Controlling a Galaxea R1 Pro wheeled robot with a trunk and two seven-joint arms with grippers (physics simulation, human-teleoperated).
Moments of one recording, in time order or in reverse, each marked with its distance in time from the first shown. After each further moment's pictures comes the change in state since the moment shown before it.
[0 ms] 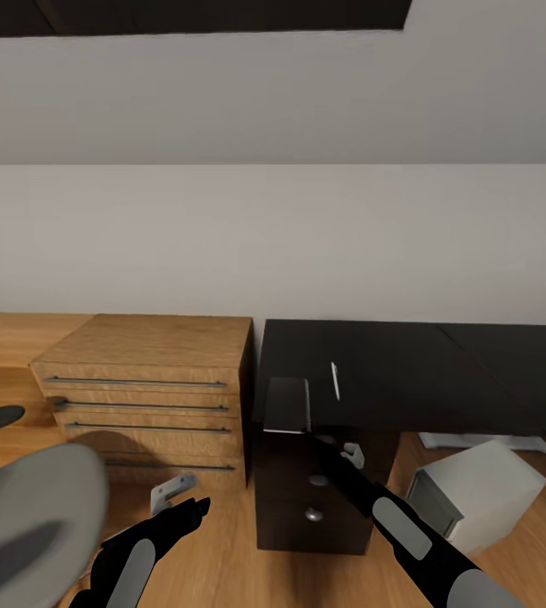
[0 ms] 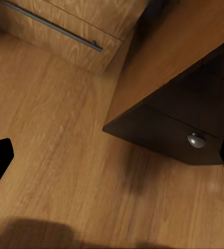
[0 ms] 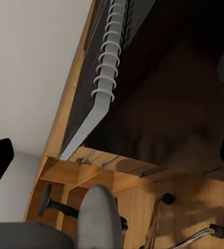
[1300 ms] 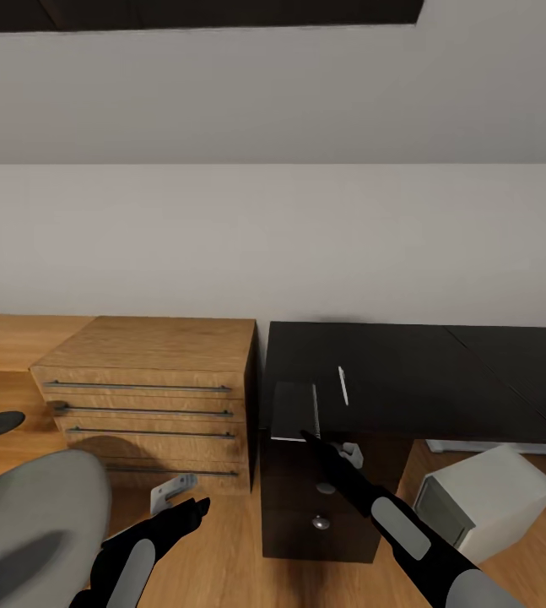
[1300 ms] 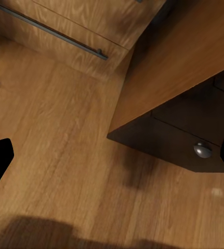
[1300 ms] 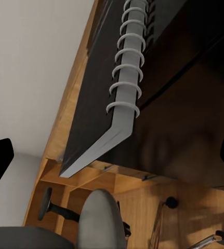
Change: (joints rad) left arm 0.000 0.000 0.001 0.001 0.000 0.001 0.003; right arm 0.000 0.003 0.004 -0.003 0.002 -0.002 0.001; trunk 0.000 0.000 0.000
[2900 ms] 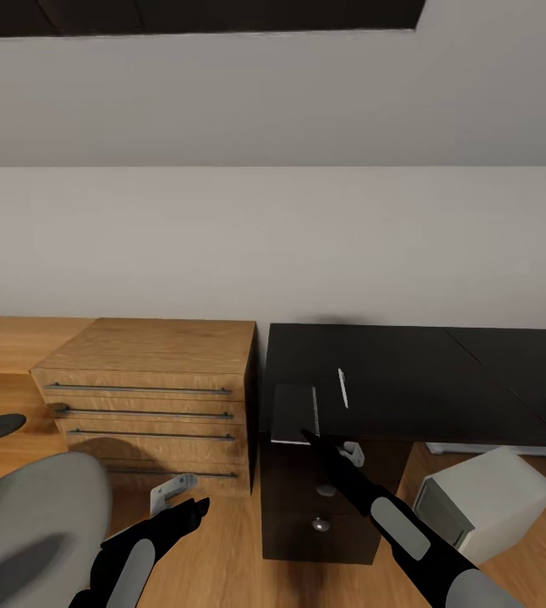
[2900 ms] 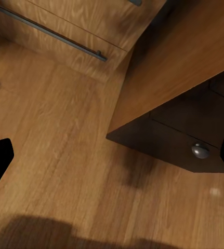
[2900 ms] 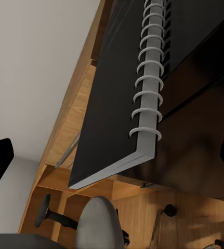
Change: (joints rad) left arm 0.000 0.000 0.001 0.000 0.002 0.001 0.001; right arm 0.000 0.001 0.003 -0.001 0.002 -0.035 -0.005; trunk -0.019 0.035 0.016
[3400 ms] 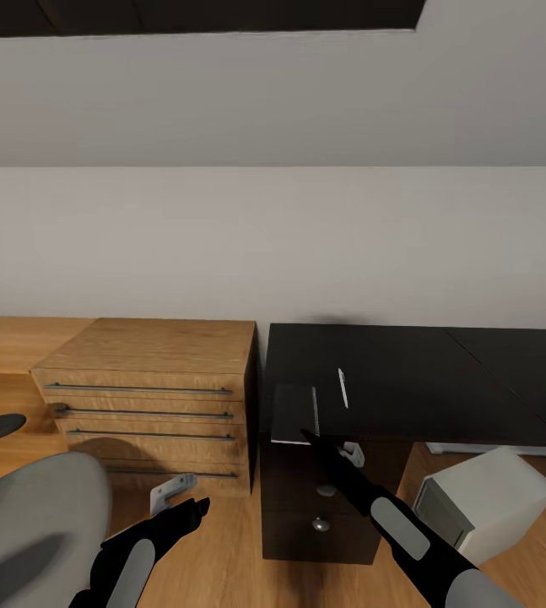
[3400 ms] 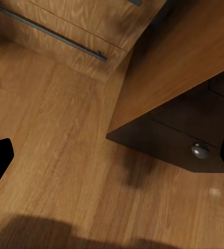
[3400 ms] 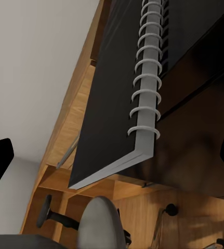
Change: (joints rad) left arm 0.000 0.000 0.000 0.000 0.001 0.000 0.000; right arm 0.000 0.001 0.000 0.001 -0.009 0.004 -0.002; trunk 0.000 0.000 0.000
